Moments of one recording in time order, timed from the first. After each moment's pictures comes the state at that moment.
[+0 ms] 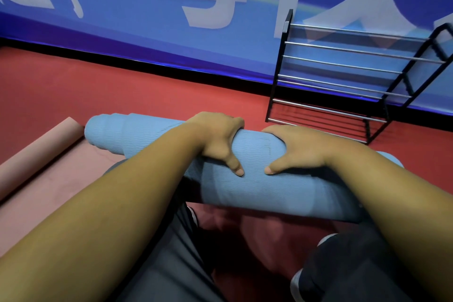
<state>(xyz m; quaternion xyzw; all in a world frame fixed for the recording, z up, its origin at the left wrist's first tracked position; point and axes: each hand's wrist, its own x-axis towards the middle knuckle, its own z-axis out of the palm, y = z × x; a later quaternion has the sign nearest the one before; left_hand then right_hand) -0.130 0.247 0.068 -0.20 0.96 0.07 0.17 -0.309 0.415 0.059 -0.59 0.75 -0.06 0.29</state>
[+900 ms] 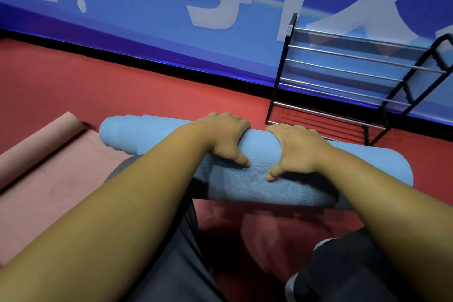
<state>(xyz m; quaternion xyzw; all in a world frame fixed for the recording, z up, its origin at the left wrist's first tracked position) -0.143 0.247 0.056 -0.18 0.97 0.05 0.16 -0.299 0.407 0.048 -0.59 0.79 0.02 0.15</state>
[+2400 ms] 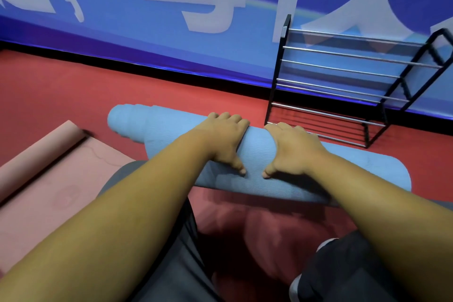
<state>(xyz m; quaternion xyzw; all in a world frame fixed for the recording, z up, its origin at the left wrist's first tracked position) -0.147 0.254 0.048 -0.17 0.98 -0.04 0.13 -0.291 0.405 0.043 -0.54 0.83 0.02 0.13</state>
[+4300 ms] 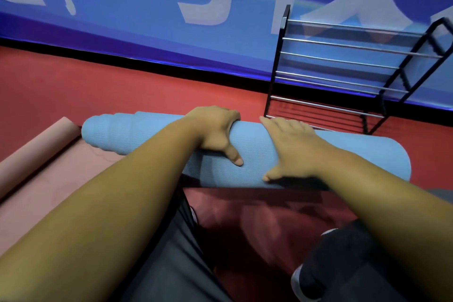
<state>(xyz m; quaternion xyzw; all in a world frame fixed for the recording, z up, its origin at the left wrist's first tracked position) -0.133 0.232 0.062 -0.22 0.96 0.09 0.14 -0.283 0.419 0.046 -0.60 0.79 0.06 0.12</state>
